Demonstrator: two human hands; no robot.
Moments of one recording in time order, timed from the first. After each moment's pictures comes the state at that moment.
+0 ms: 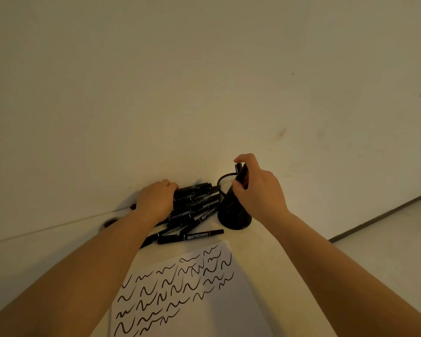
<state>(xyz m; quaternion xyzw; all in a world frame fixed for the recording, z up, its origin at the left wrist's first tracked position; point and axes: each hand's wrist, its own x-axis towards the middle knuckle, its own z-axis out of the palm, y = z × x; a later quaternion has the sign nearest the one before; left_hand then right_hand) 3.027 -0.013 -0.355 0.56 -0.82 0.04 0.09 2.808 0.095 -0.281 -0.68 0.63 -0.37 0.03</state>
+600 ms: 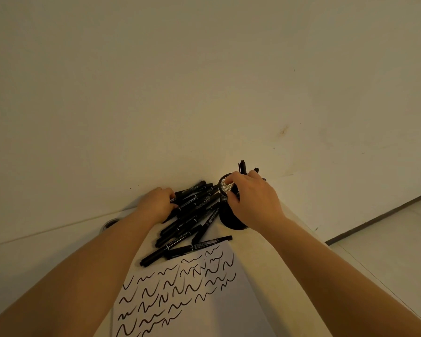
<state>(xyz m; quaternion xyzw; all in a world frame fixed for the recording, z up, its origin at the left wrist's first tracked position) 3.029 -0.018 -0.359 0.62 -0.77 -0.09 0.06 2.813 0.087 -0.305 -0.73 0.61 -0.30 -0.06</state>
